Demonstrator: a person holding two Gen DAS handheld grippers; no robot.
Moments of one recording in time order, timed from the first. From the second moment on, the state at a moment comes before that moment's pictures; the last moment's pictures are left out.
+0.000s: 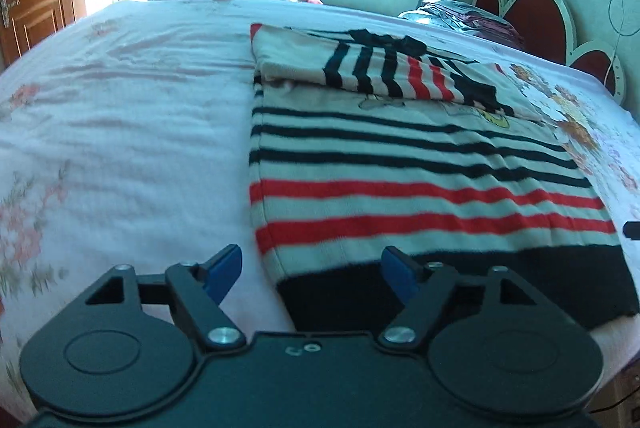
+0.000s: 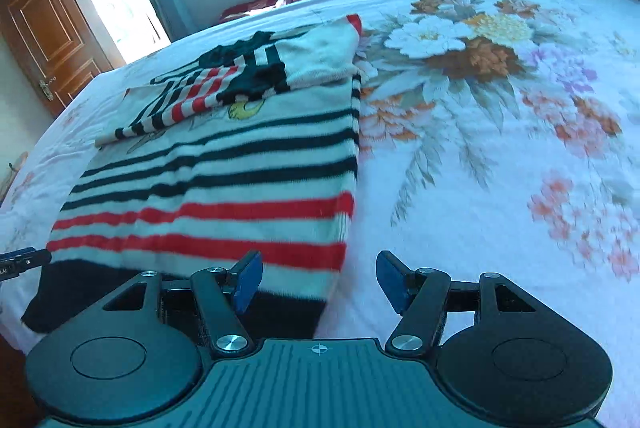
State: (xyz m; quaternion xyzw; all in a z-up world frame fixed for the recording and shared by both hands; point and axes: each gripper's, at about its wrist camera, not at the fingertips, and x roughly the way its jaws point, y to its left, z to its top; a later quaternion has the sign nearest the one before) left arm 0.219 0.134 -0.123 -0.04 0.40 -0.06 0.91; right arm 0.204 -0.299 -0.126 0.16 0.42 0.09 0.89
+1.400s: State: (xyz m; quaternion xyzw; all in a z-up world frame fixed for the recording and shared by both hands) left arm 0.207 0.173 -0.115 -0.28 0.34 -0.11 0.89; right arm 0.192 -0.331 -0.118 0.32 0.35 0.19 0.86
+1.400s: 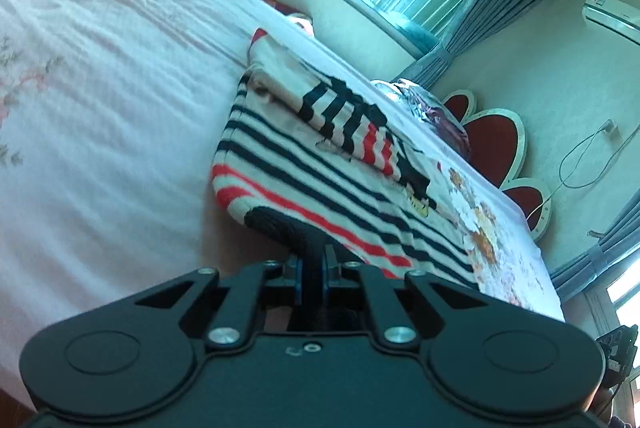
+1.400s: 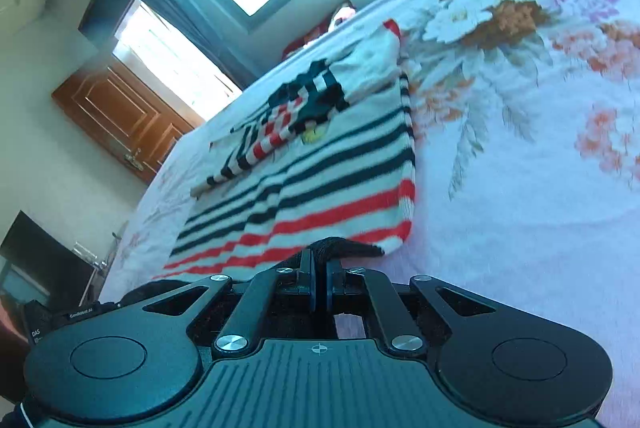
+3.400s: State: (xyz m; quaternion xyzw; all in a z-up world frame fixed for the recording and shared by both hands) left arm 0.621 0.110 -0.131 0.04 0.41 -0.10 0.90; right arm 0.605 -0.241 -0.162 -0.04 0.39 0.11 0.91
